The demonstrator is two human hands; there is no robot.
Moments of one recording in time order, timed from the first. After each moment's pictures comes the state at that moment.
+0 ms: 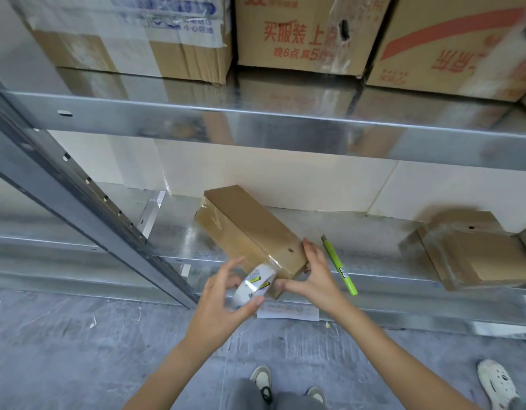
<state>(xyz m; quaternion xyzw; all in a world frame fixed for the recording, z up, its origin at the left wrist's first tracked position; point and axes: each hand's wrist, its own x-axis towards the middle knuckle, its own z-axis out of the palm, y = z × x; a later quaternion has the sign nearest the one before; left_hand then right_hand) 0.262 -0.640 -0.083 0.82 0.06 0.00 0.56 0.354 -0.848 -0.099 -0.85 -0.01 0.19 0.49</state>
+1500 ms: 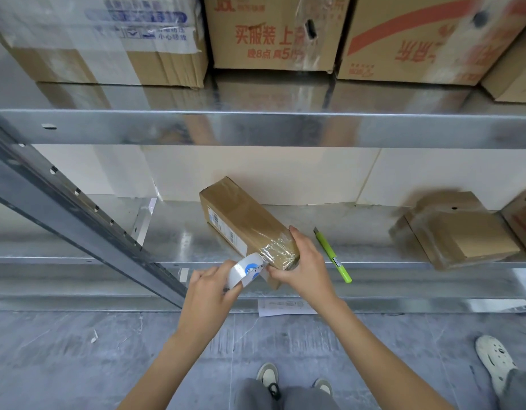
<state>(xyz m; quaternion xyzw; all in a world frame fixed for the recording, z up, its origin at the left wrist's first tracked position) 0.277 -0.635 -0.055 0.94 0.03 0.02 0.33 0.345 -0.831 -0.087 -0.89 -0.04 0.02 0.45</state>
